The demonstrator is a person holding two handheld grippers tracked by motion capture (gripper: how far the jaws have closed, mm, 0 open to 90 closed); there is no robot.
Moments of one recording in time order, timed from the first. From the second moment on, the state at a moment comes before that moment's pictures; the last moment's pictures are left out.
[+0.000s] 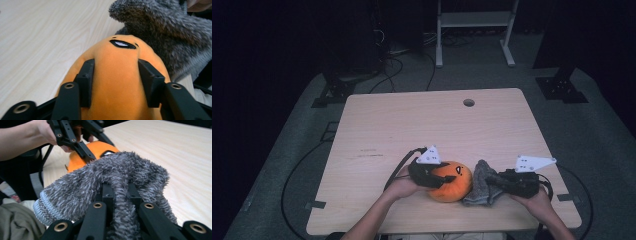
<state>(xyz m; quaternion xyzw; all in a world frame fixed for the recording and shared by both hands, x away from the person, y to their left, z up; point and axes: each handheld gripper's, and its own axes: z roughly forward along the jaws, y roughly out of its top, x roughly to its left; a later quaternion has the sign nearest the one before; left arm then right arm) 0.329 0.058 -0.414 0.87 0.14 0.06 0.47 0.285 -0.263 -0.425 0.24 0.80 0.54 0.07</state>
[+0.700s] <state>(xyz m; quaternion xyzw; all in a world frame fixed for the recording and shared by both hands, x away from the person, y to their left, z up) 0.351 0.074 -0.401 0.84 0.19 0.12 0.49 0.326 -0.309 -0.429 0.35 0.81 0.46 0.12</state>
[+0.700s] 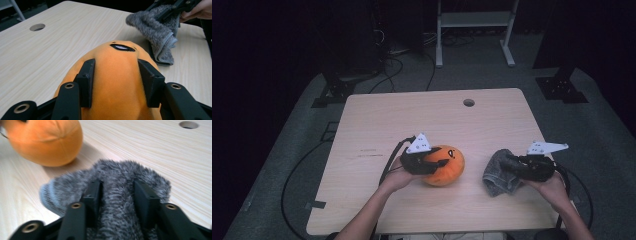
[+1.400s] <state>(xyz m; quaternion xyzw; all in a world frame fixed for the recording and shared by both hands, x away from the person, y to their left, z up) 0.390 0.070 -0.397 0.84 0.22 0.18 0.47 0.326 -0.308 -0.421 0.33 0.79 0.50 0.14</state>
